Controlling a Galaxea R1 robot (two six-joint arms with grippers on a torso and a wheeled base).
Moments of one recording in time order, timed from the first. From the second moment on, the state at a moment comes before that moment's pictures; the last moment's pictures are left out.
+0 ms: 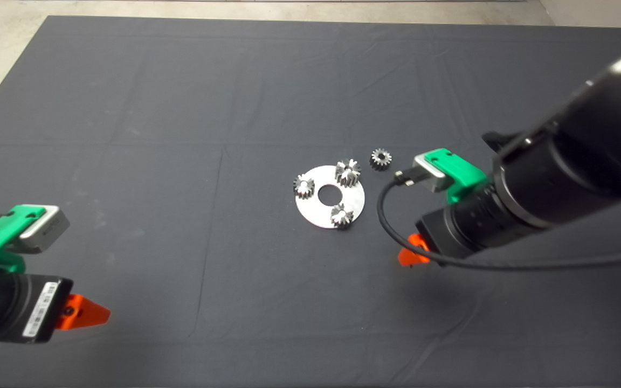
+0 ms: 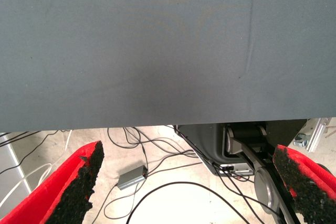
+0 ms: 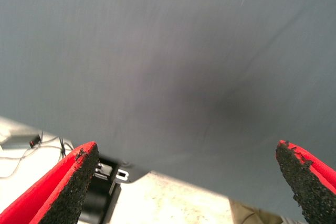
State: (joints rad) left arm -0.67 1.82 -0.34 0.08 1.53 -1.44; right arm 0.65 2.61 -0.65 -0.05 -1.53 1.65
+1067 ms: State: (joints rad) left arm -0.67 1.82 -0.34 0.08 1.53 -1.44; right arm 0.43 2.93 -1.65 -0.05 -1.53 1.06
